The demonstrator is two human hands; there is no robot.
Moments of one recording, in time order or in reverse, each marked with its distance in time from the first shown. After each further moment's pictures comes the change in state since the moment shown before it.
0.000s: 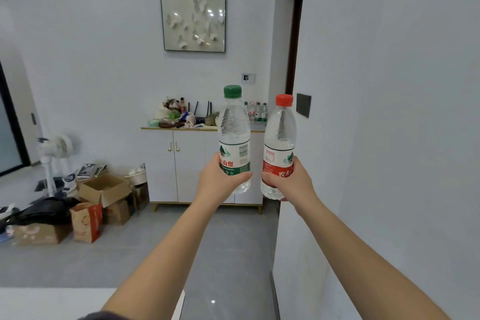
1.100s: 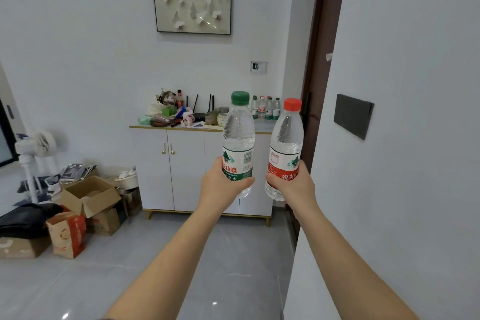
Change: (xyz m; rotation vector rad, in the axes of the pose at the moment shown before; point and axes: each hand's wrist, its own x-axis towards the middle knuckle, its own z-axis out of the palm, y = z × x) left_hand 0.283 -0.107 0.084 0.035 0.012 -0.066; right_hand 0.298 0.084 0.096 0.070 0.067 0.043
